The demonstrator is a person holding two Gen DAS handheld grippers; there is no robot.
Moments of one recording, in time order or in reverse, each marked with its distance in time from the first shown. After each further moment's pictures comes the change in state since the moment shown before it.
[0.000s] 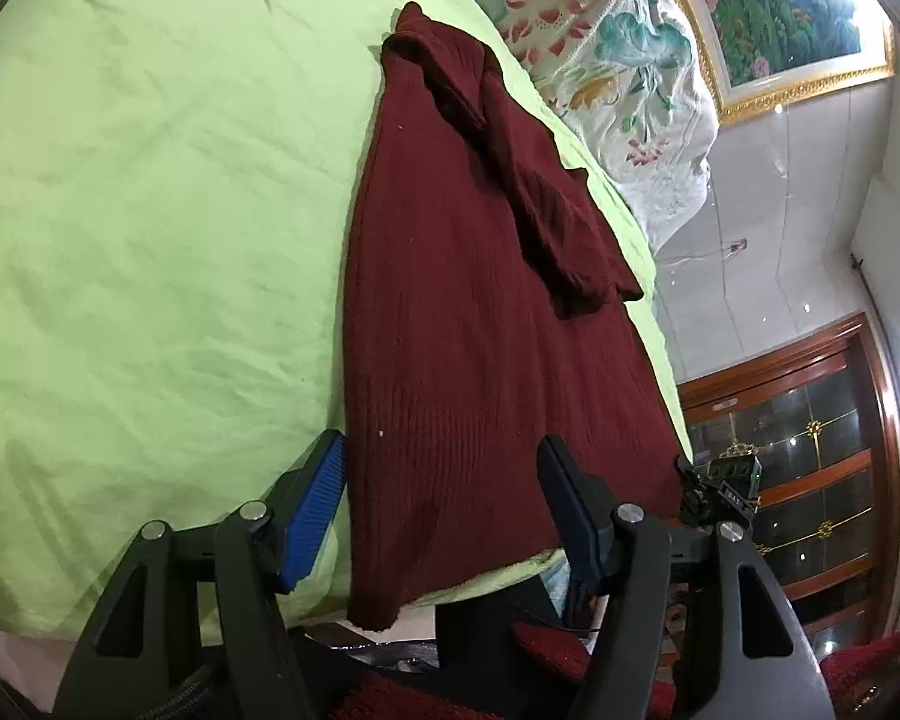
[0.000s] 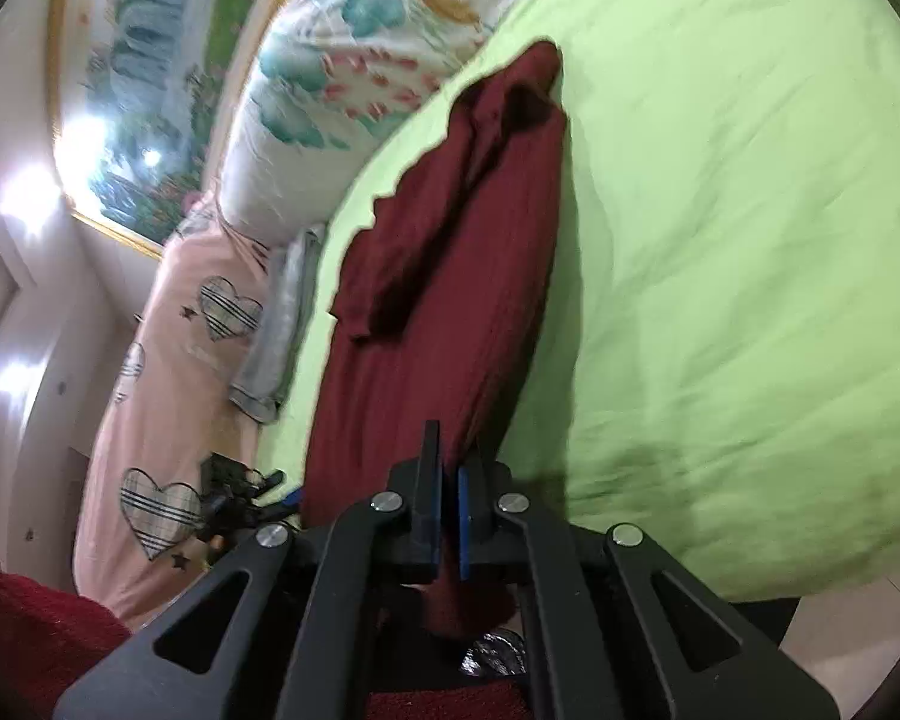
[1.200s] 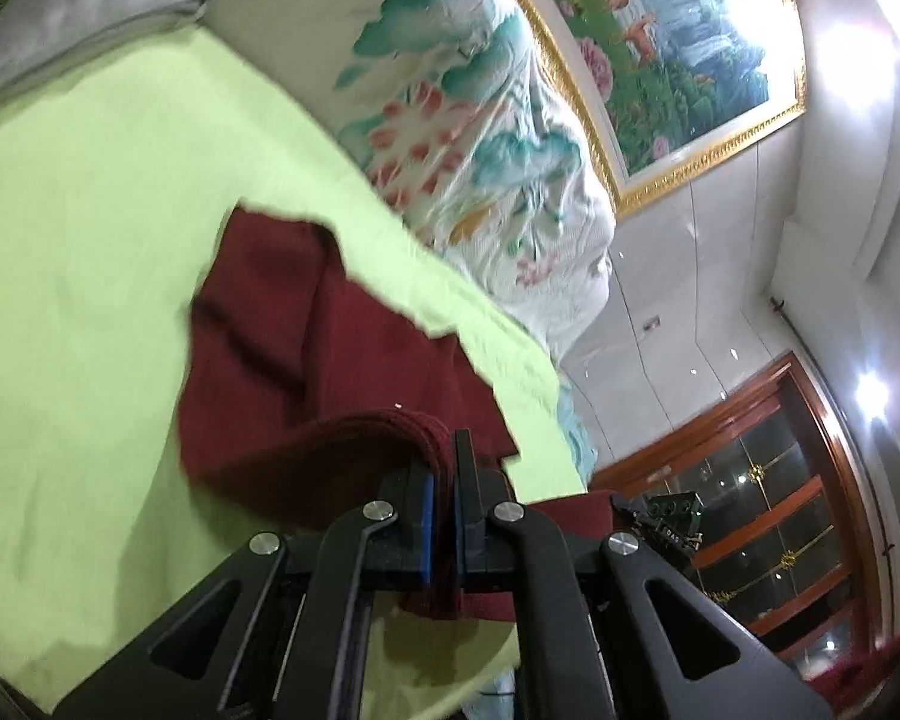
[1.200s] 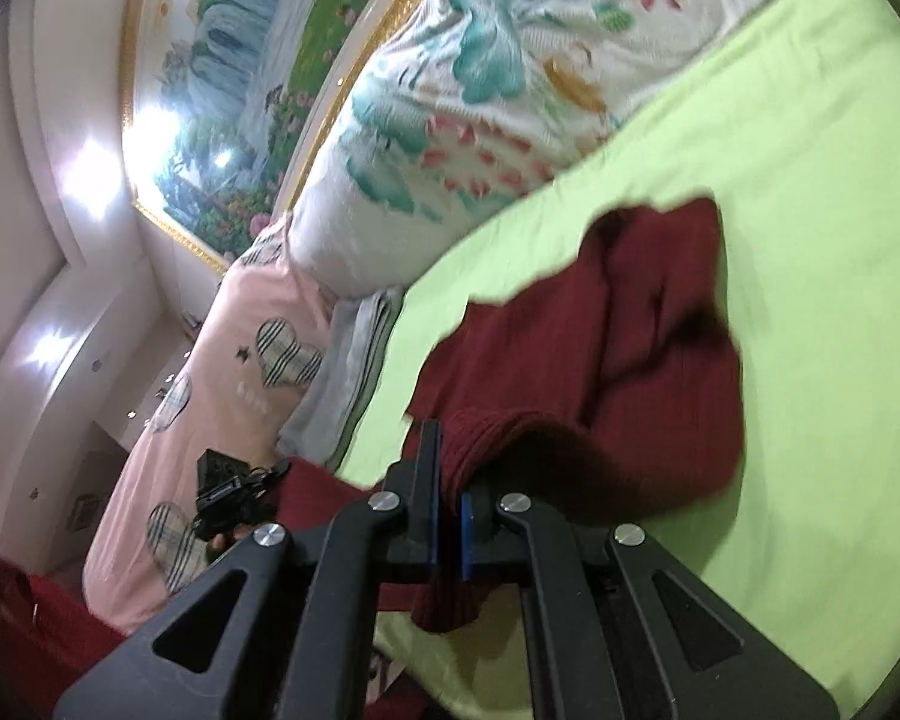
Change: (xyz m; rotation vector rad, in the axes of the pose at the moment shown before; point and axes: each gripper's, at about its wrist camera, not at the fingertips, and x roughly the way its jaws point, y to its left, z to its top) left arm -0.037 -0.097 0.138 0.095 -0.257 -0.185; right arm 0.035 0.069 0.130 -0.174 -0.095 0.102
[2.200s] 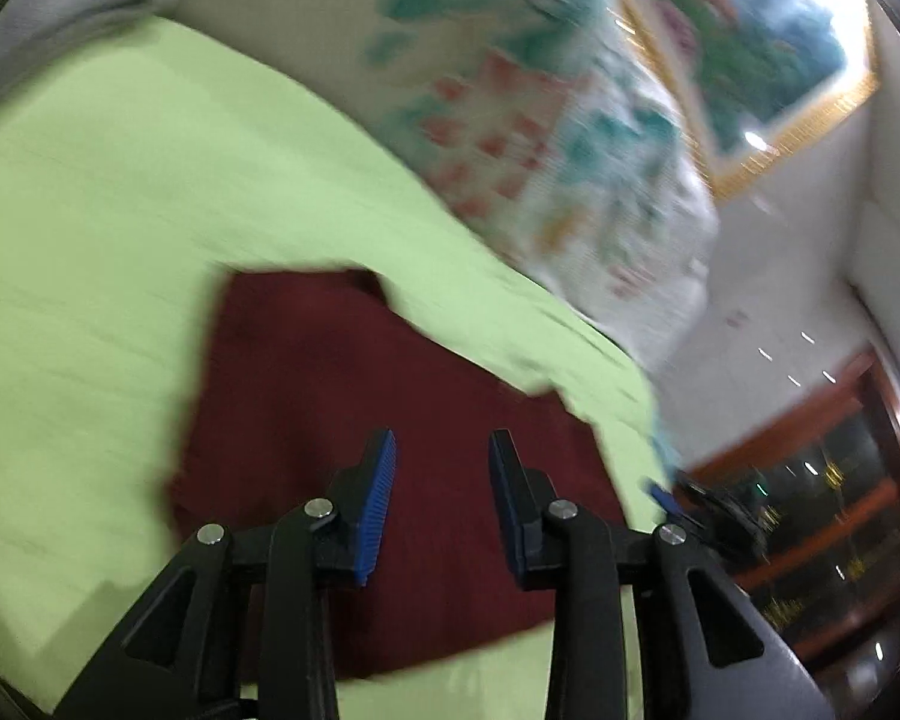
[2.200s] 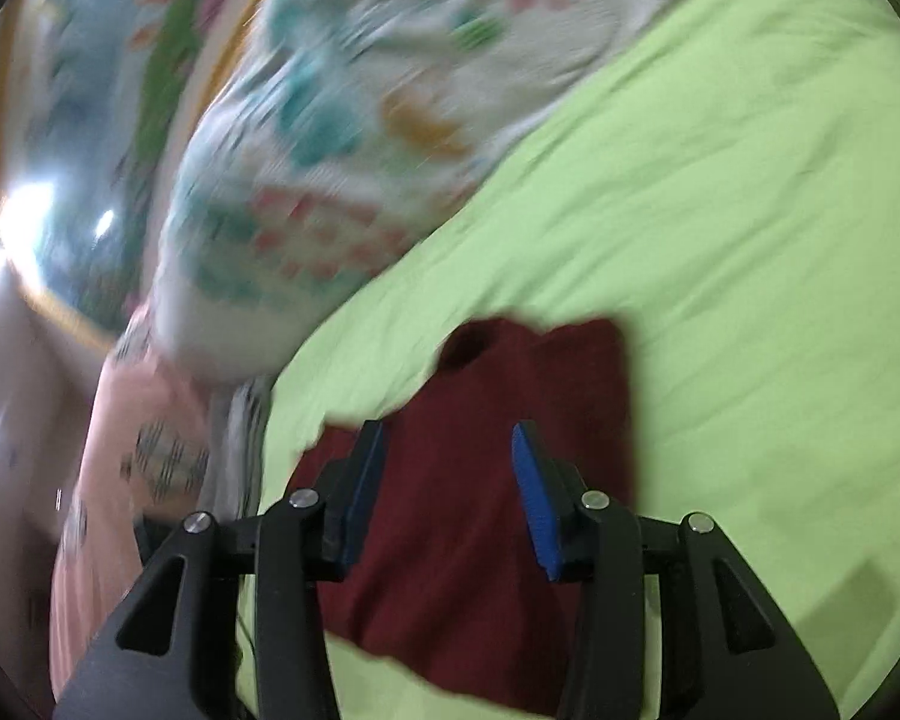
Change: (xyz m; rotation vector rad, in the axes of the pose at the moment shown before) left arm 0.134 0.027 0.063 0.047 0.081 0.144; right arm 0.091 -0.067 0.089 0.114 -0.002 -0.212
